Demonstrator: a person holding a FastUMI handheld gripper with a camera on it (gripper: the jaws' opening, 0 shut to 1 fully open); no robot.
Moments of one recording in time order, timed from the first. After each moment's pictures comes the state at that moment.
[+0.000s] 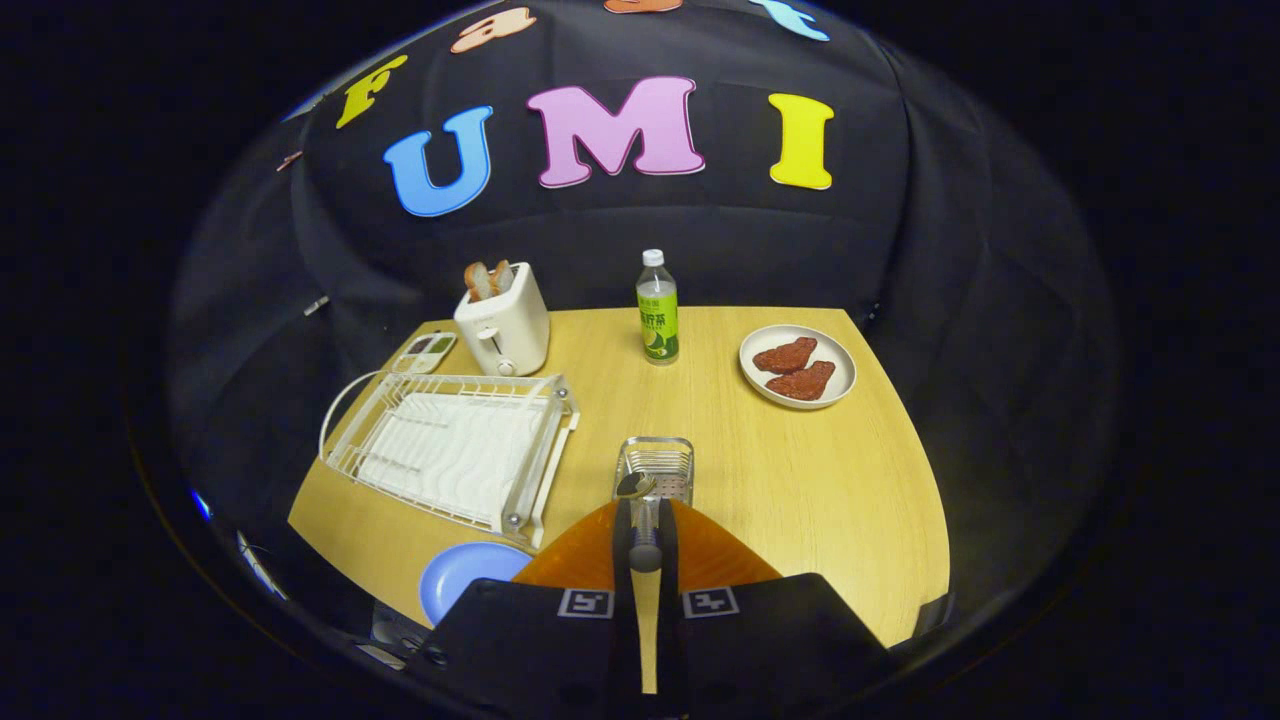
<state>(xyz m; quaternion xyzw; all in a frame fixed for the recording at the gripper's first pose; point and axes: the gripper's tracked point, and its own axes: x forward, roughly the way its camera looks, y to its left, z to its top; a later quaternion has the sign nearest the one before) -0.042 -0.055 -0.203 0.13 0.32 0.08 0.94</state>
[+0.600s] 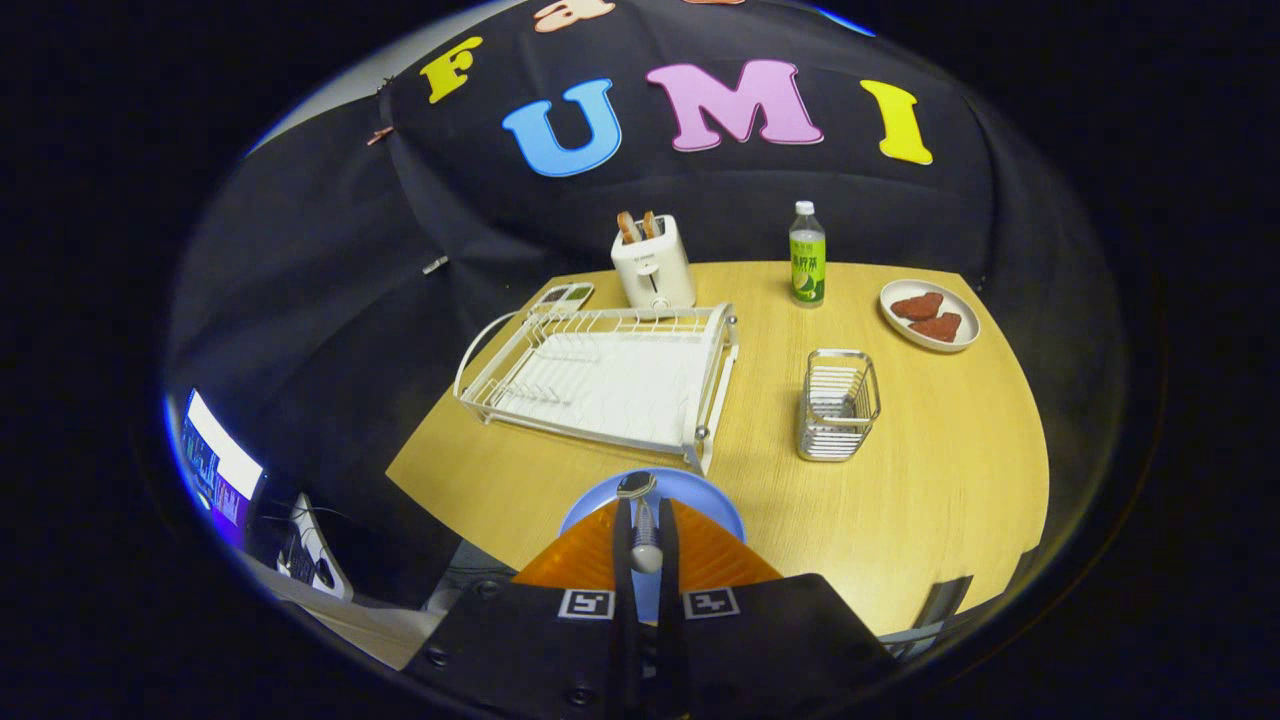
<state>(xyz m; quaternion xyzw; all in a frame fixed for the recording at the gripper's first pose) -0.142 0.092 -0.232 0.15 0.35 0.22 0.90</state>
